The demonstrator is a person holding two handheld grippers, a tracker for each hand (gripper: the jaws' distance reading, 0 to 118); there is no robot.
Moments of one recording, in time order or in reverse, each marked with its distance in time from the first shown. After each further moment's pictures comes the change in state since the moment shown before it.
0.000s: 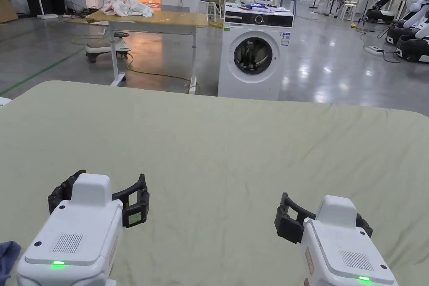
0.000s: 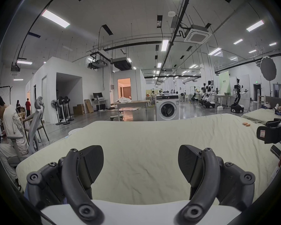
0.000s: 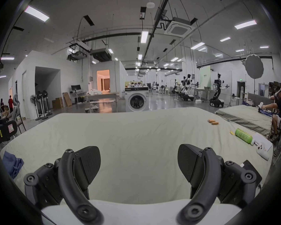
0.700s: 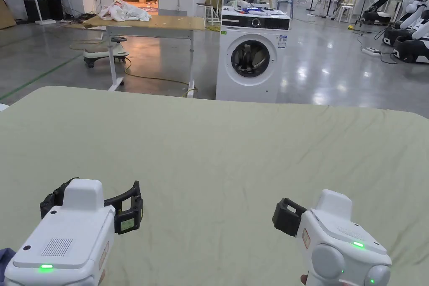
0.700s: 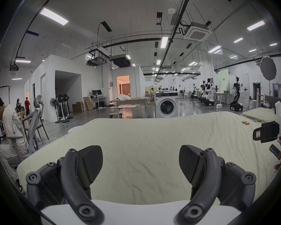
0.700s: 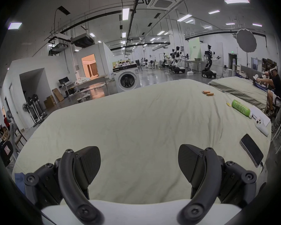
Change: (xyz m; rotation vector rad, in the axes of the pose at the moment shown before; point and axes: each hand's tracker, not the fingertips) left arm -0.003 0.003 -0.001 -0.036 -0.012 0.002; right arm 0.005 0.017 -0.021 -0.247 -0.068 -0.165
